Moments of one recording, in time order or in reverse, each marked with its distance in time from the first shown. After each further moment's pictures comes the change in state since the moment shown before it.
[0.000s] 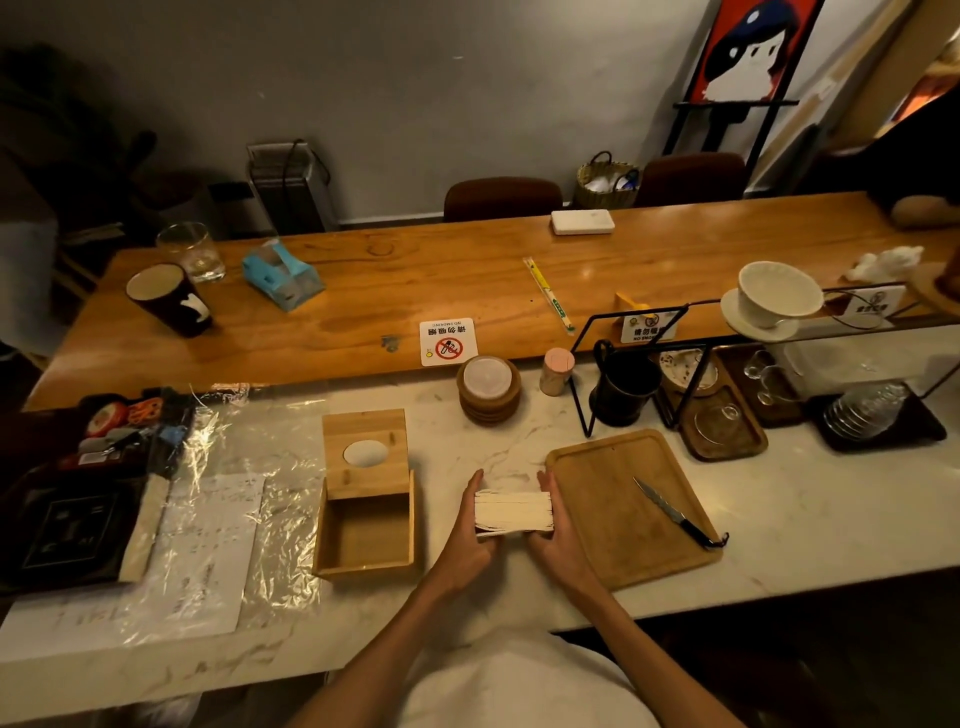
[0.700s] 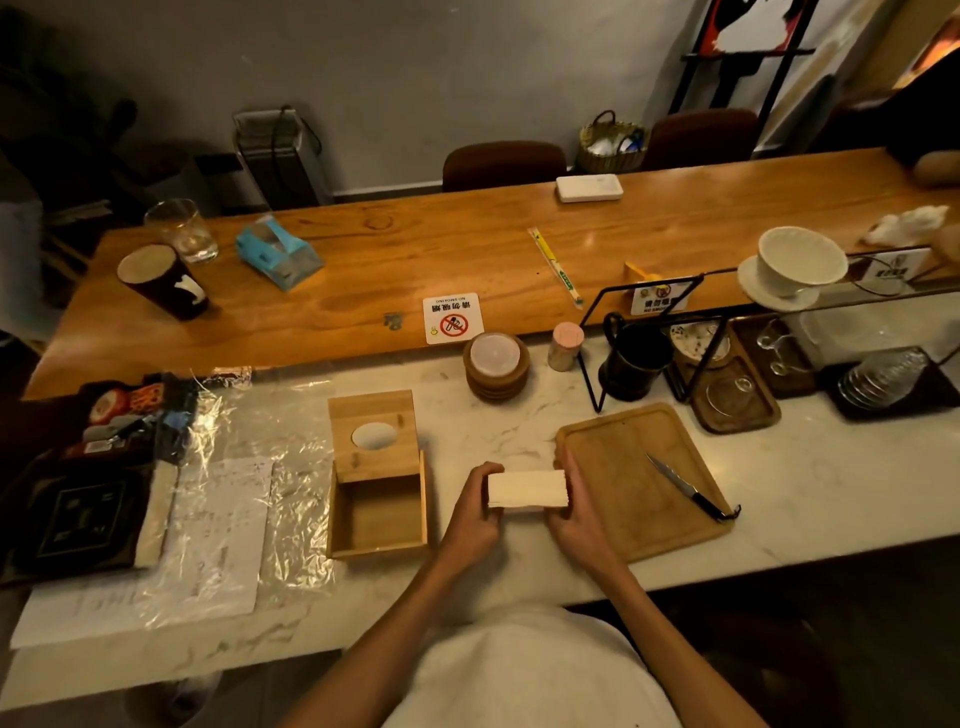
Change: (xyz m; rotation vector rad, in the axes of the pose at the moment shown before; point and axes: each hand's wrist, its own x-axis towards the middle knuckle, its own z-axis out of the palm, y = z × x) left_hand 0.001 -0.002 -0.011 0.061 0.057 0.068; right_hand -0.002 0.002 -0.007 0.045 0.017 -0.027
